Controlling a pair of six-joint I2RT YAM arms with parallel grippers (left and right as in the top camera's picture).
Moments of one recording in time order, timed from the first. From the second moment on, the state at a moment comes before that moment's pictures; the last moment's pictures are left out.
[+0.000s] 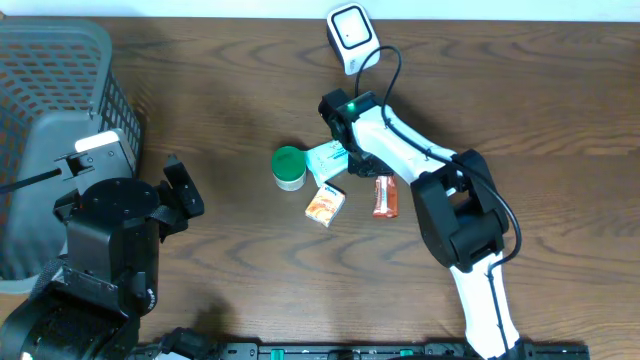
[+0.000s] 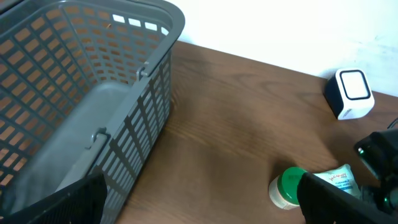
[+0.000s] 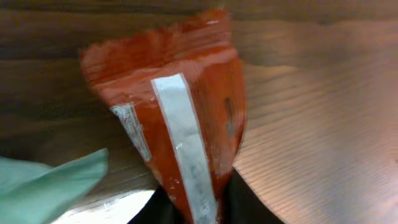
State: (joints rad) left arm -0.38 0.87 1.40 -1.16 -0.54 -0.43; right arm 0.55 2.30 1.75 -1.15 0.39 0.67
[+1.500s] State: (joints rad) left arm -0.38 0.87 1.40 -1.16 -0.54 -0.43; right arm 0.31 2.14 1.88 -0.93 -0.62 -0.12
